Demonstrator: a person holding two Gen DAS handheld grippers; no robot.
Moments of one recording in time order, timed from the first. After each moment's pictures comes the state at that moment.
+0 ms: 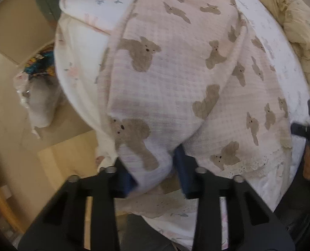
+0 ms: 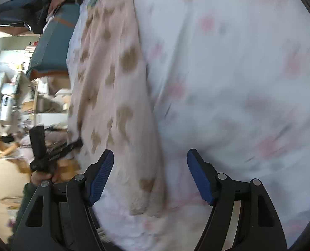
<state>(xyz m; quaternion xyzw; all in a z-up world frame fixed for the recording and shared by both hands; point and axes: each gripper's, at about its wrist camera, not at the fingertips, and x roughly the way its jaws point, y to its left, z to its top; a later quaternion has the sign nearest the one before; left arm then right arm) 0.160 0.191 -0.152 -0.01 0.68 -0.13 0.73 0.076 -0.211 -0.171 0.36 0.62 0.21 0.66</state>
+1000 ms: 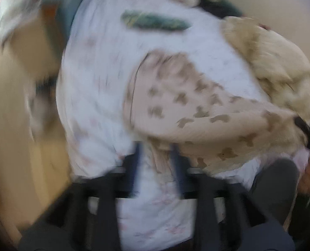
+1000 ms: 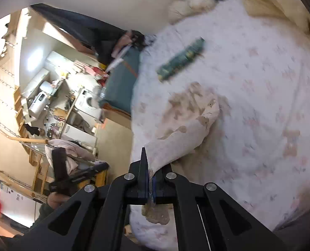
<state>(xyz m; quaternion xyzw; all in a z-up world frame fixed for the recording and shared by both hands) 0.074 0.065 -0.001 -0.11 0.58 -0.10 0.80 0.024 -0.310 0.060 0.32 0.44 0.26 0.80</state>
